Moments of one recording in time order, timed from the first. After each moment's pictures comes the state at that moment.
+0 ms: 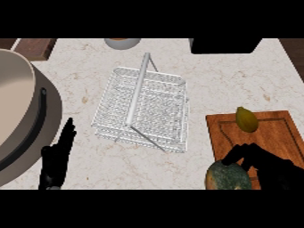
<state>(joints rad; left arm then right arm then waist) 0.10 0.13 -0.10 -1.41 -0.03 0.22 0.03 0.09 -0.11 0.45 -2.37 1.02 0.31 0.73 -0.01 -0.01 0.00</state>
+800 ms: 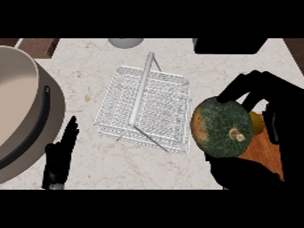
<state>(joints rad) 0.08 0.12 -0.09 -1.38 -0.03 0.21 0.02 -0.60 -0.01 0.26 -2.26 0.94 0.51 1.01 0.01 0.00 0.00</state>
